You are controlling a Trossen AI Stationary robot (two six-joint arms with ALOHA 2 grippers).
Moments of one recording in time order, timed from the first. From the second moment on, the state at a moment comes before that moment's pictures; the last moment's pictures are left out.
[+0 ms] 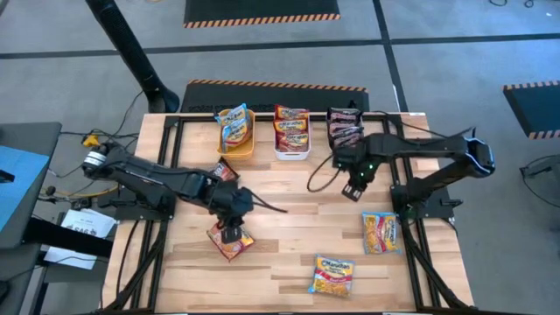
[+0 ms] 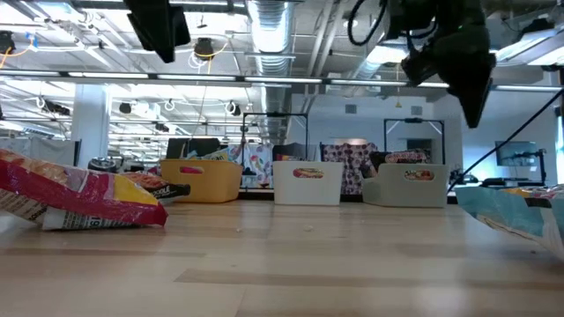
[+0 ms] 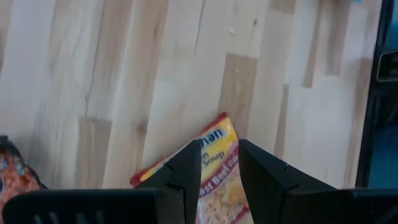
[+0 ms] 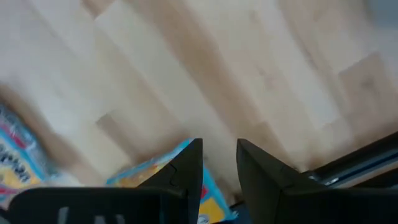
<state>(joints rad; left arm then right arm) -0.27 1.45 1.27 -0.88 -0.05 -0.47 -0.16 1.36 1.10 -1.31 -0.05 0.47</state>
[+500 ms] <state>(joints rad) -0.33 1.29 1.11 -0.94 -0.08 -0.58 0.32 1.36 1.10 -1.32 -0.06 0.90</state>
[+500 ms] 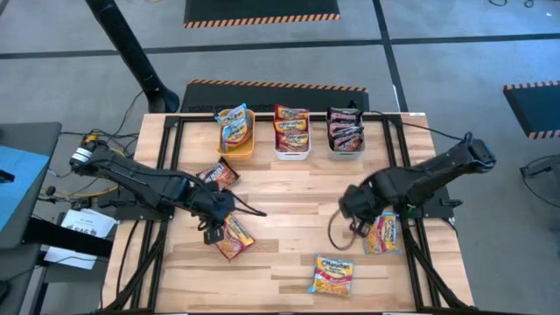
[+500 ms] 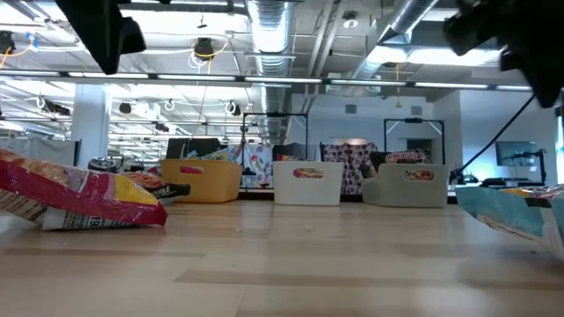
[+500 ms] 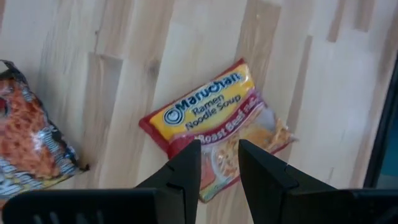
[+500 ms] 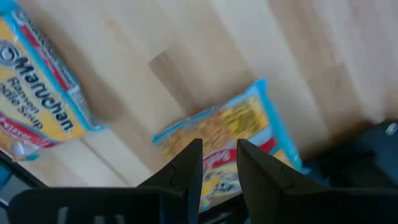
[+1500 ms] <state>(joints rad) -0.33 1.13 0.92 -0.51 -0.24 -0.53 0.92 1.36 1.10 -1.28 0.08 1.94</state>
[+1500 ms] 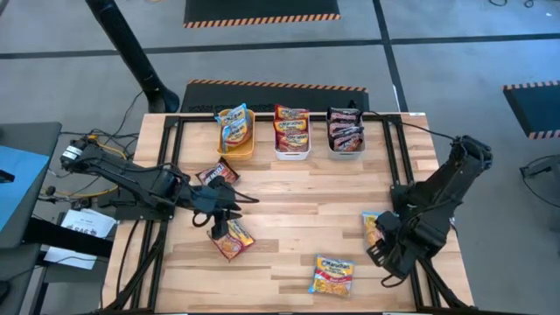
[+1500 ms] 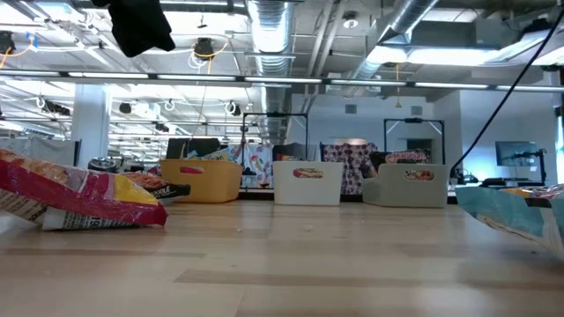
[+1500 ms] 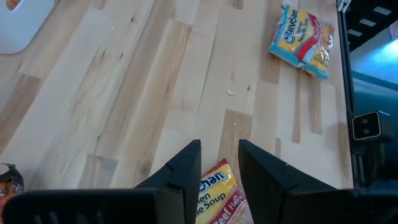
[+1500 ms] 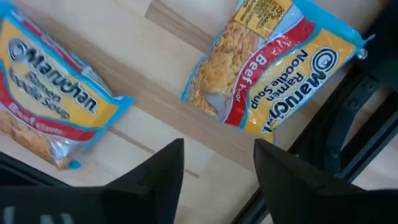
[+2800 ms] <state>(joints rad) -0.33 1.13 0.92 -0.51 -0.25 -0.52 0.87 1.36 0.75 -1.03 0.10 2.27</state>
